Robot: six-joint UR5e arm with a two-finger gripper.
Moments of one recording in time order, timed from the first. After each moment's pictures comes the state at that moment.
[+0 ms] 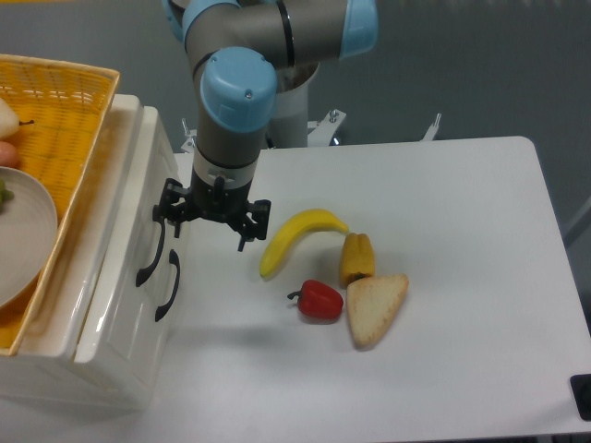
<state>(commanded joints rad) 2.25 -1.78 -1.54 -1.34 1.26 0.31</state>
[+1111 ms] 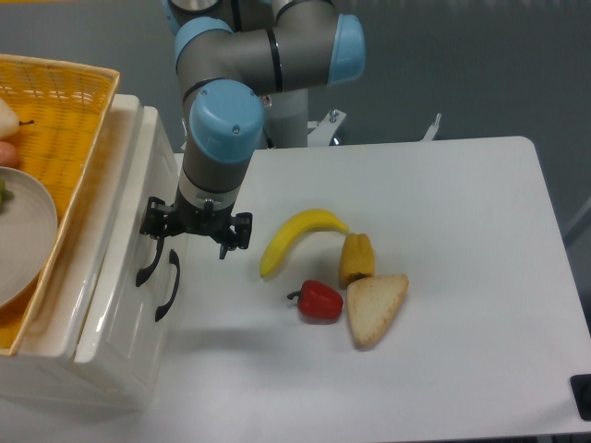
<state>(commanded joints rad) 2.23 -1.83 -1.55 -1.33 1.25 0.20</state>
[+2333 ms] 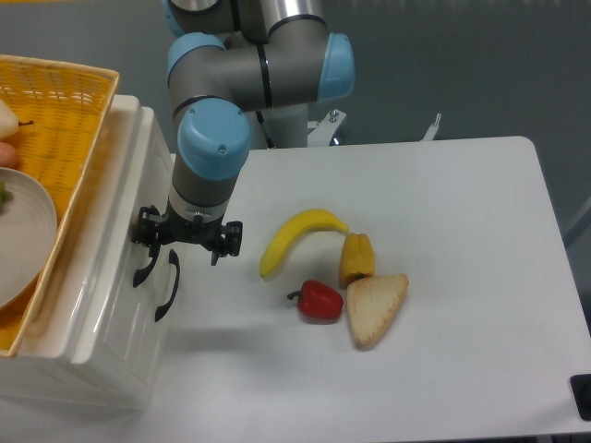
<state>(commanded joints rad) 2.21 -1.86 -1.55 -1.30 1.27 0.19</state>
